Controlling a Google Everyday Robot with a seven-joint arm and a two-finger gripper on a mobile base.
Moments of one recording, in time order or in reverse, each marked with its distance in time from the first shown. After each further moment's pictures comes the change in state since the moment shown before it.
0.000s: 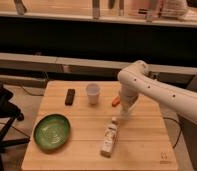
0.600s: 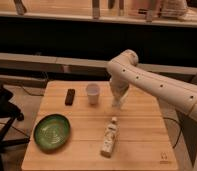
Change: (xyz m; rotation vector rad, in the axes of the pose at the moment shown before) arm -0.006 -0.066 -0.024 0.050 0.047 -0.089
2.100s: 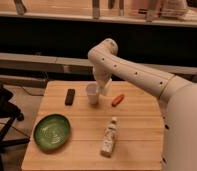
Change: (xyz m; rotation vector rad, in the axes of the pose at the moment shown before) arm -0.003 -0.098 0.001 0.069 0.029 -0.166
